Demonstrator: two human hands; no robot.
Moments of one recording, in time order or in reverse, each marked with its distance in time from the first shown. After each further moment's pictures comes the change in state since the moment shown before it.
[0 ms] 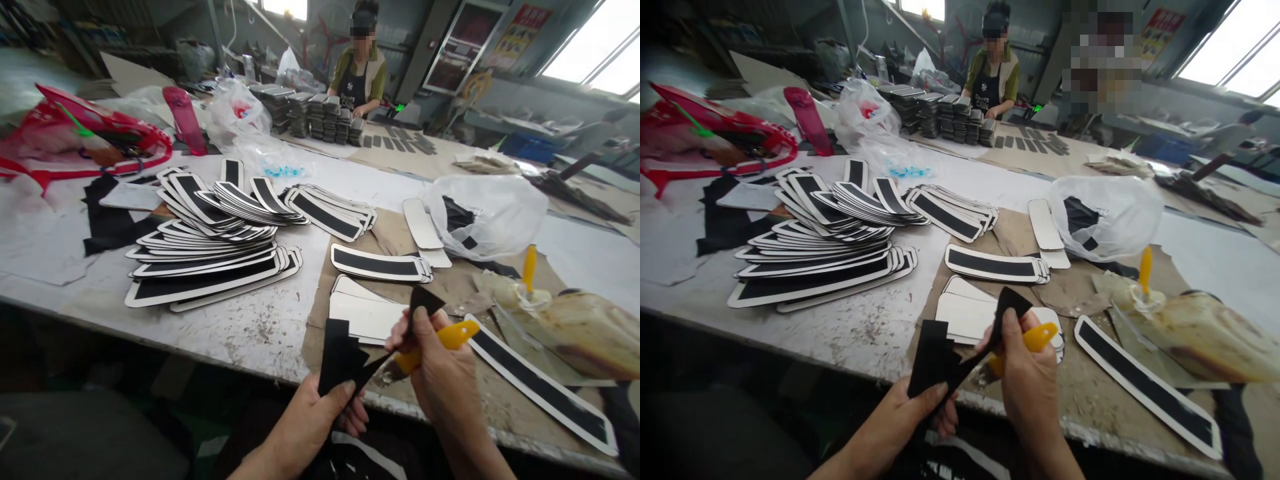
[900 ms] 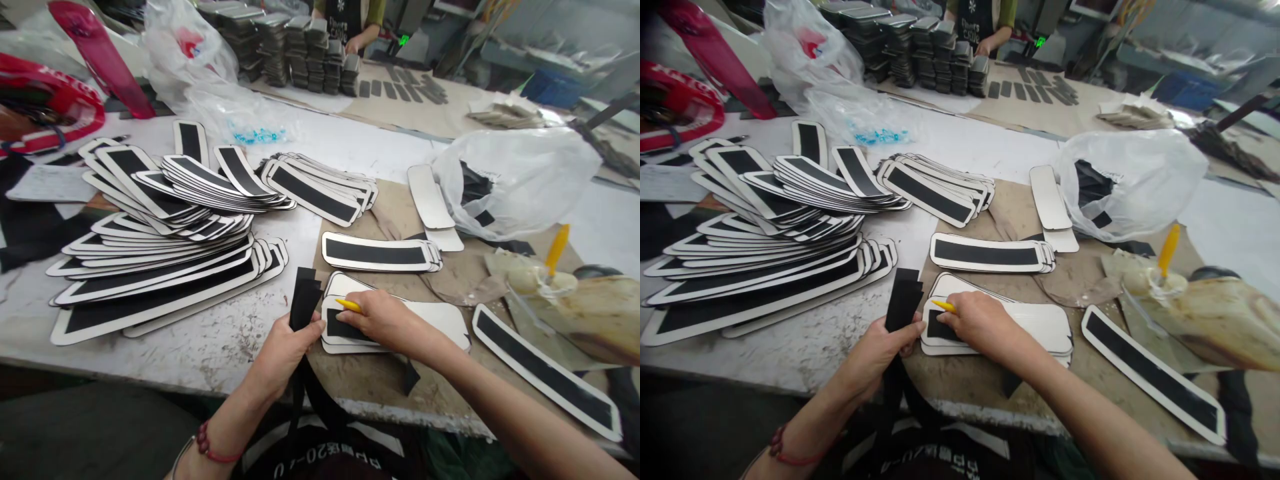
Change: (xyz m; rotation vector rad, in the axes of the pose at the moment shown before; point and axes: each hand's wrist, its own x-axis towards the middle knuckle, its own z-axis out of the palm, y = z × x) left_hand 0.075 0.048 -0.045 0.137 0.376 -0.018; right_hand 0.098 0.003 0.042 -1.103 -0.920 -0.063
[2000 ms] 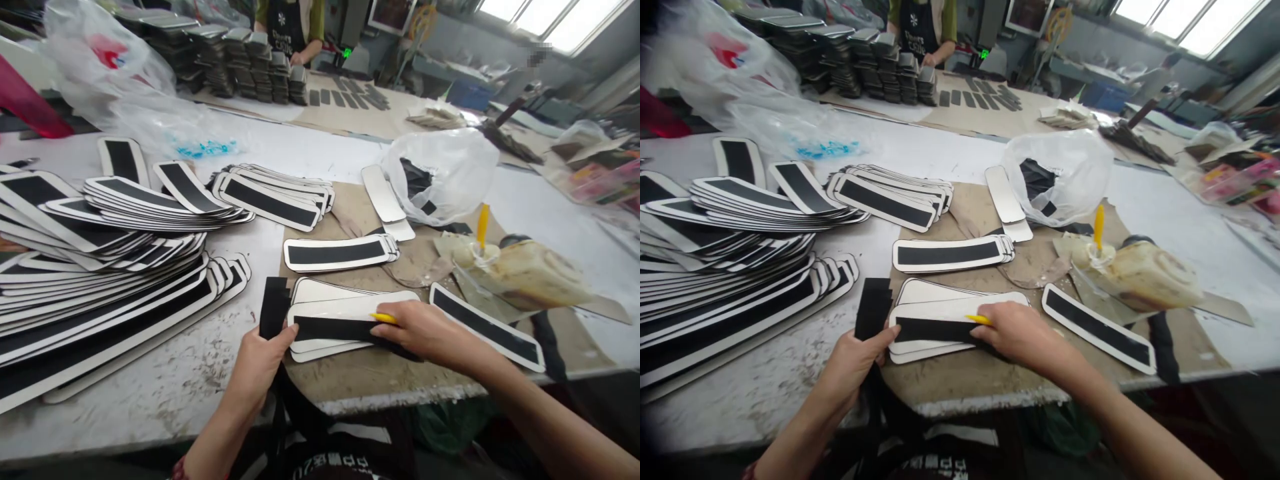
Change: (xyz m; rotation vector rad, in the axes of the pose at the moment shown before) left_hand 0.010 -0.003 0.010 0.129 0.164 0.028; right_hand -0.074 0.053 -0.014 -0.071 0.030 0.209
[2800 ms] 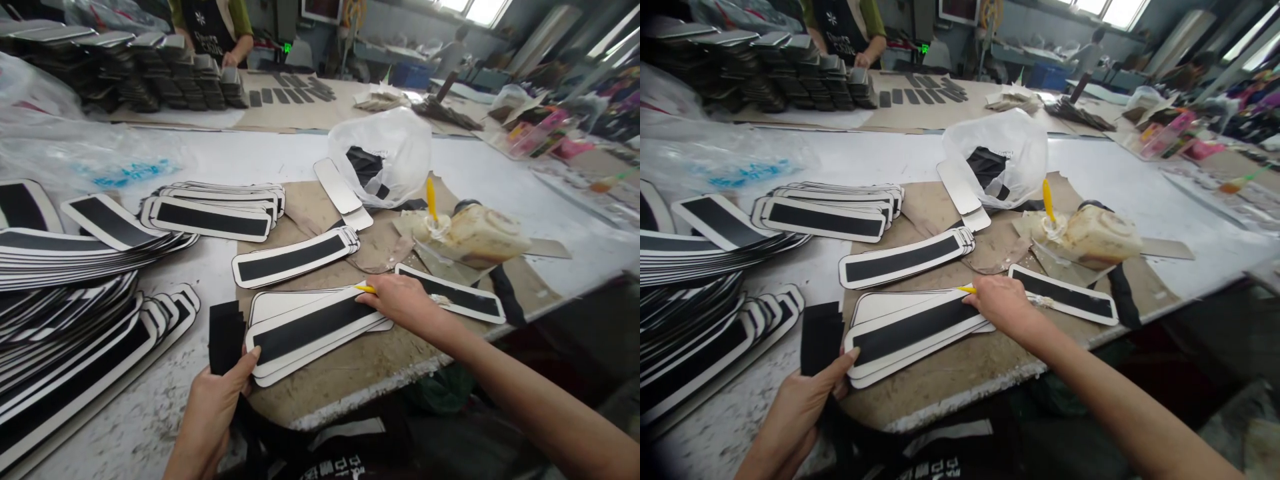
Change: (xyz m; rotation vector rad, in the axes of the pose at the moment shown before) left_hand 0.007 -0.012 -0.002 -0.008 0.070 -0.073; right_hand 0.005 0.045 0.009 -0.169 0.192 0.368
